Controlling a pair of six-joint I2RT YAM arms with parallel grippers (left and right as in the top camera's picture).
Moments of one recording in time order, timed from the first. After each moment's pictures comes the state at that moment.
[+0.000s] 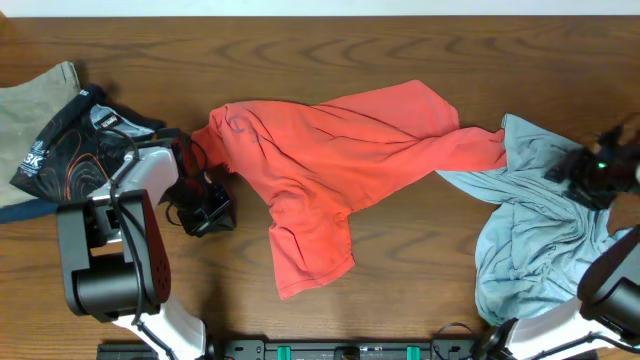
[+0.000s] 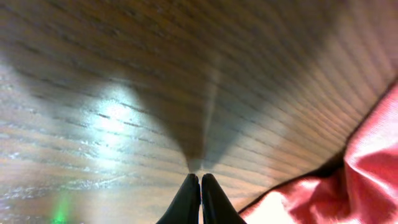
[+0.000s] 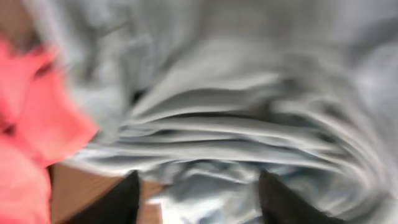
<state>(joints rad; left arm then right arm) 0.13 1.85 1.02 -0.97 0.38 -0.43 -0.56 1.82 1.30 -0.96 -0.32 0.04</state>
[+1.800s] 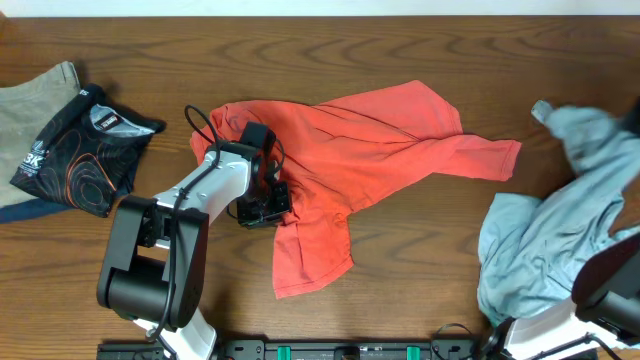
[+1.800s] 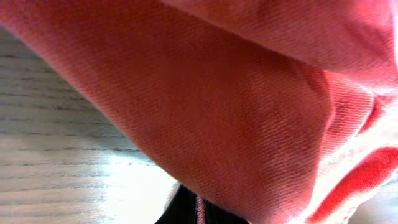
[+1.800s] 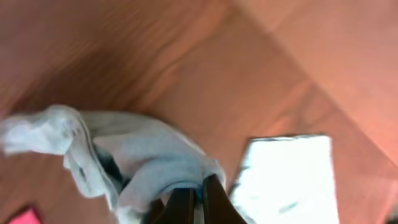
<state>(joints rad) -0.27 1.82 1.02 -0.83 0.31 -0.44 -0.55 1.80 1.72 -0.94 0.36 0.19</state>
